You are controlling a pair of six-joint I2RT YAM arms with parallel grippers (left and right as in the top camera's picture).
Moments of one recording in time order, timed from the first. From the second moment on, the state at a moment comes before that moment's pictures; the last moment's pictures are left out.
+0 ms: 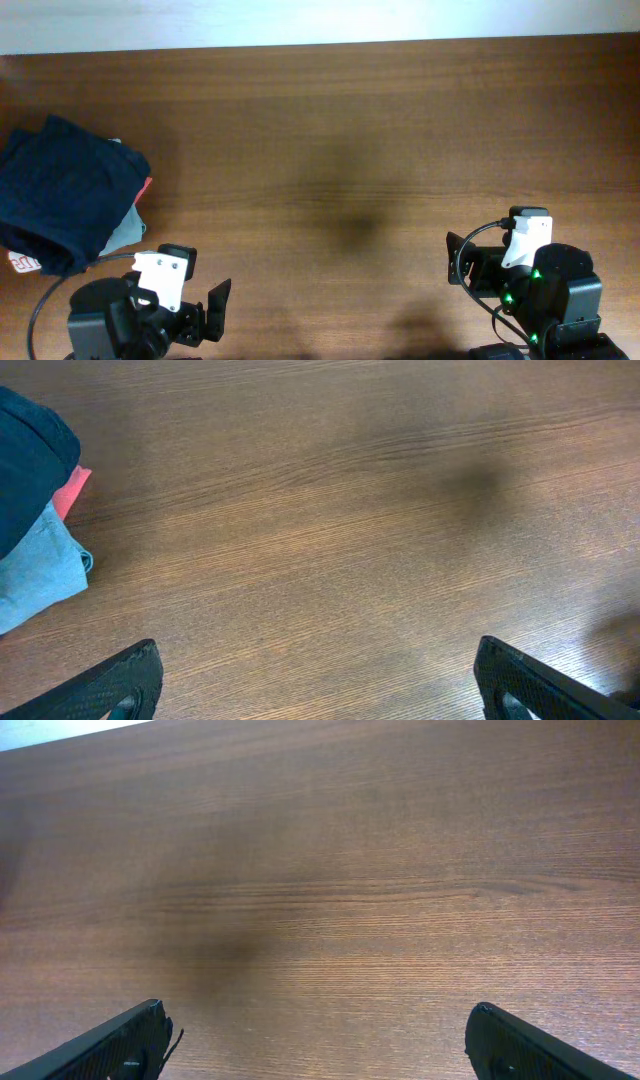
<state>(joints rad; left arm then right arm) 0.05 0.51 0.93 -1.22 0.29 0.16 0.12 0.51 0.81 -0.95 -0.05 0.23</state>
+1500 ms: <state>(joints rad) 0.05 0.51 0.93 -1.22 0.29 0.16 0.04 0.01 0.02 0.08 -0.01 -0.04</state>
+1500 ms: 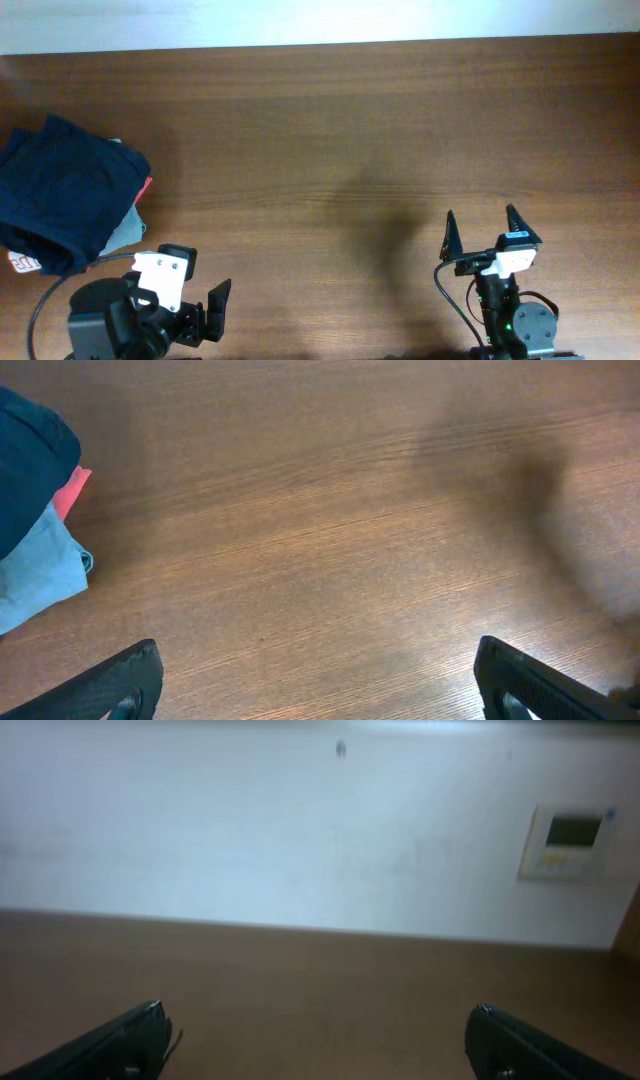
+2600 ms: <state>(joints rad) 0.05 0.51 0.93 -1.22 0.29 0.16 0.04 0.01 0.01 -0.07 -0.05 -0.08</state>
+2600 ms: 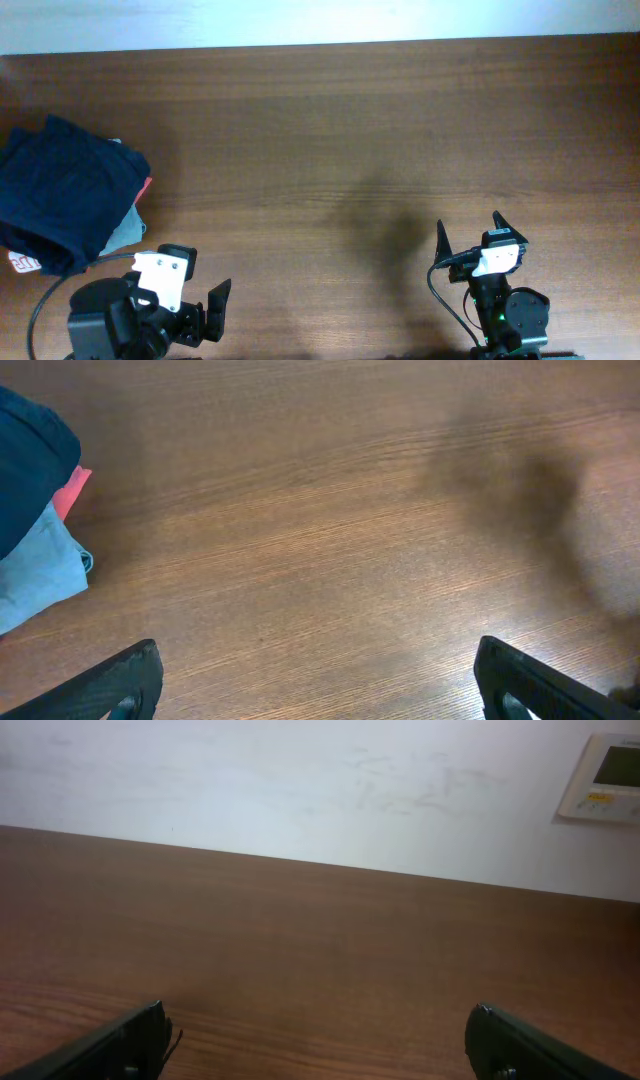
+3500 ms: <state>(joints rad) 0.05 0.21 0.44 -0.58 0.23 0.16 0.04 0.01 0.01 -0.07 -0.05 -0.09</state>
